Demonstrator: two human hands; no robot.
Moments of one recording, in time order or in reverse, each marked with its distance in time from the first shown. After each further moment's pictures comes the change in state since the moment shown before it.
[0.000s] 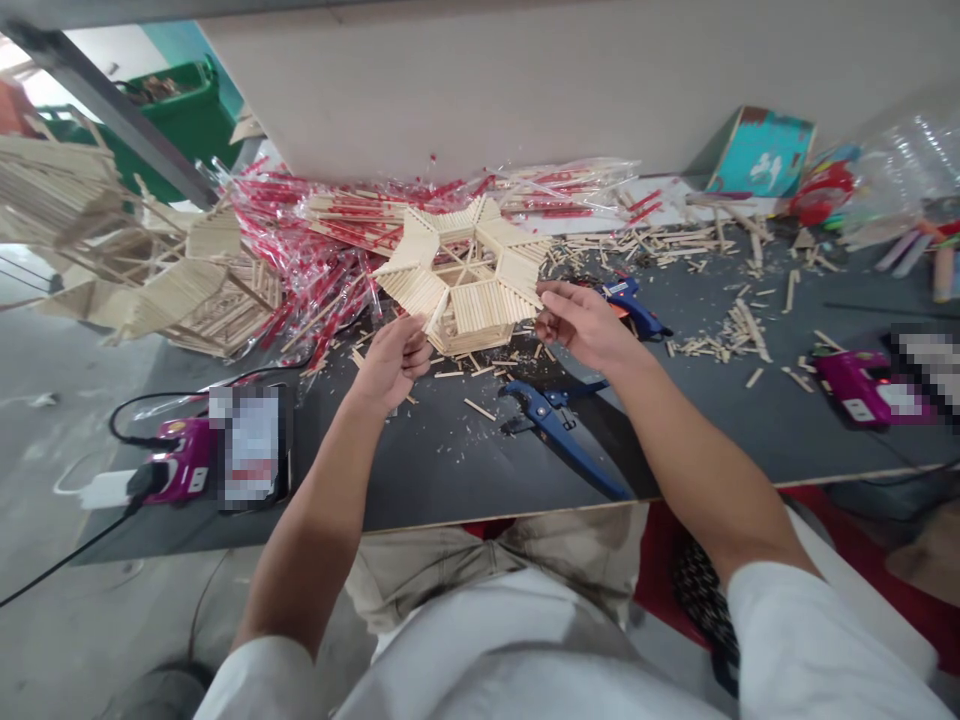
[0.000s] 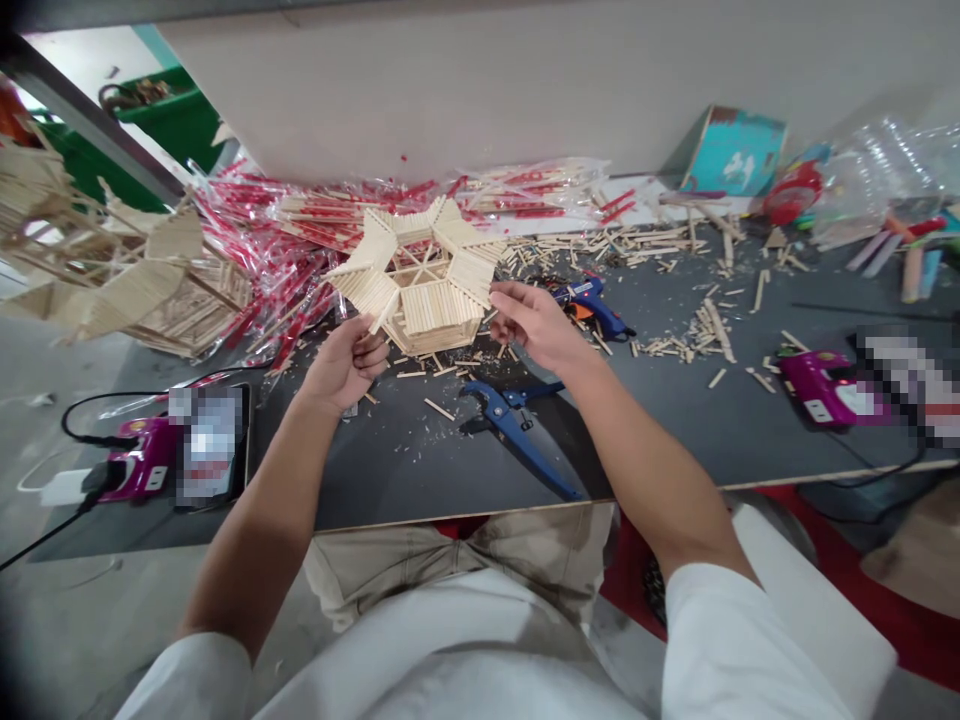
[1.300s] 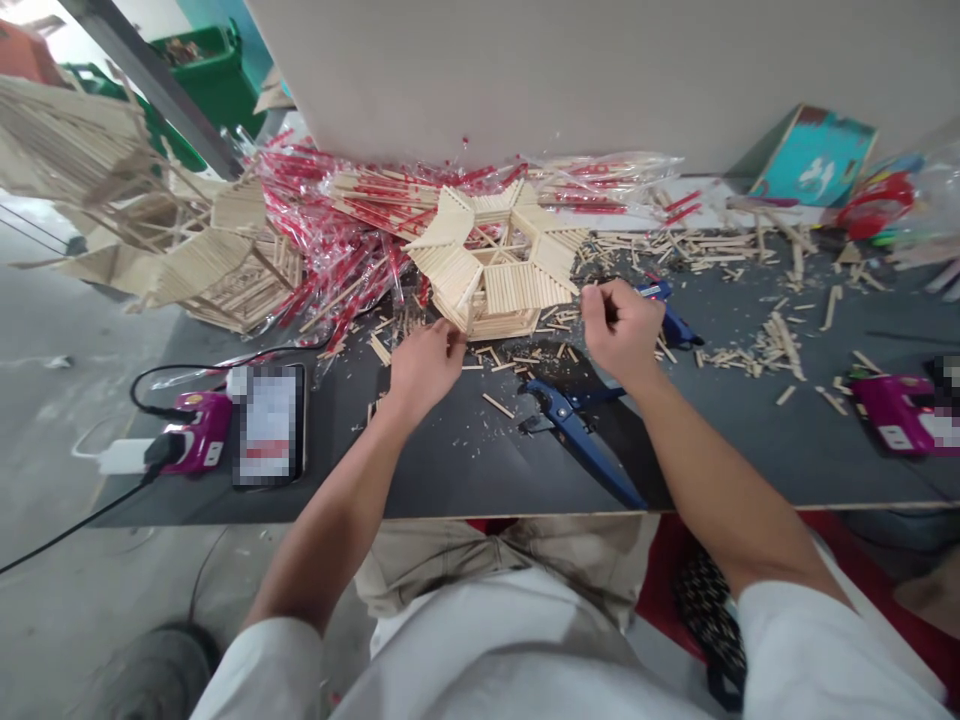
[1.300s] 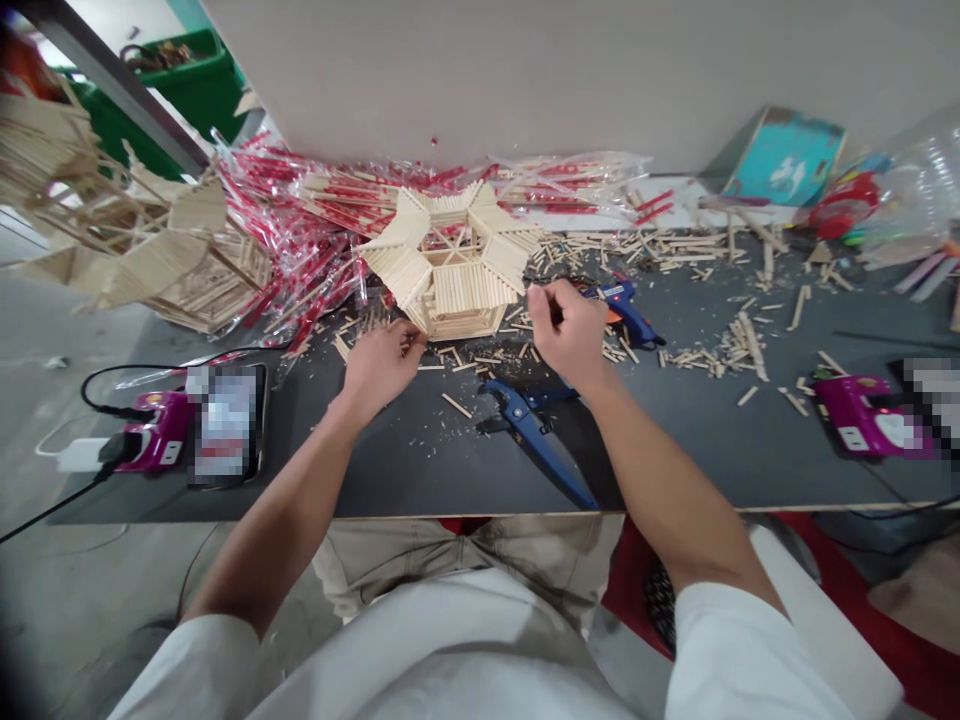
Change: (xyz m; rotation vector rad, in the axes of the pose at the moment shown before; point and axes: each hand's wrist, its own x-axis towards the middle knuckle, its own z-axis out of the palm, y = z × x) left_hand 0.002 -0.029 -0.011 1.246 0.275 0.404; right_hand -0.008 0.016 -0.001 -1.087 0.420 -0.741
